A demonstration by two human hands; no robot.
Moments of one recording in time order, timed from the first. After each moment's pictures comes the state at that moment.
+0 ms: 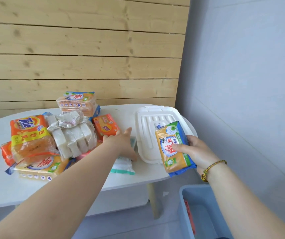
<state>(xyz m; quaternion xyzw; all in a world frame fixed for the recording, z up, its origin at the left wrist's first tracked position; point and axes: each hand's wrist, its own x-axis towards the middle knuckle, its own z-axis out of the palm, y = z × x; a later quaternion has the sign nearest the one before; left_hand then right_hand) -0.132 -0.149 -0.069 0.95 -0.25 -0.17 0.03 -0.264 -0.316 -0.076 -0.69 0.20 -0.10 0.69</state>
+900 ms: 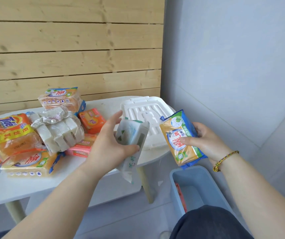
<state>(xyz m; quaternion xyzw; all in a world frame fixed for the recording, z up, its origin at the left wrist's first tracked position) -0.223 -0.118 -0.049 0.78 -0.30 -0.06 0.54 -0.324 -0.336 -0.070 -0.72 0.20 -0.15 0.64</state>
